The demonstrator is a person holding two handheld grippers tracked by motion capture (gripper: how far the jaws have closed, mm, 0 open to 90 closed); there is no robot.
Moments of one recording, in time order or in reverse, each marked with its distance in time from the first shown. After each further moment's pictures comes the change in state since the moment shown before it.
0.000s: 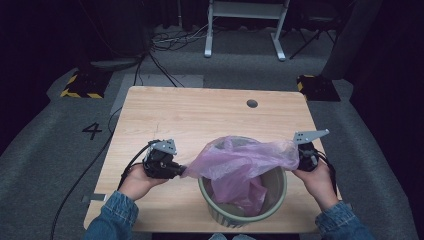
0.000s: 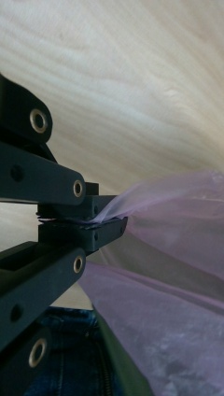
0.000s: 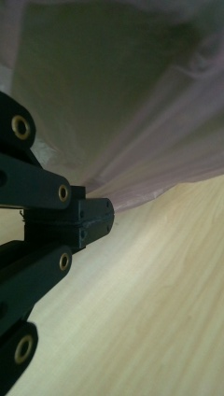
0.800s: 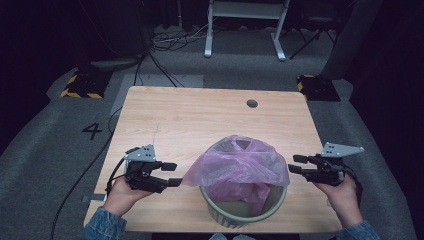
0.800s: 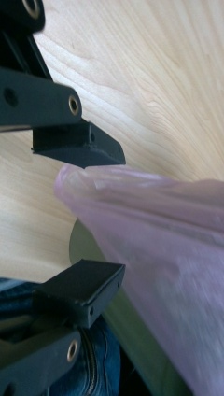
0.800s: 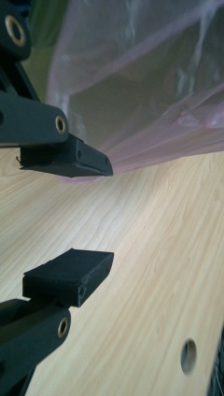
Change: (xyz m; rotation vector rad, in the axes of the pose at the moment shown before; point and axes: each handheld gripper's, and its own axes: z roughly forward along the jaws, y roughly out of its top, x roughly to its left) left arm -0.028 -0.021 -0.044 -0.207 0.049 -0.003; right arm 0.009 -0.038 -0.060 -0.107 -0.171 0.019
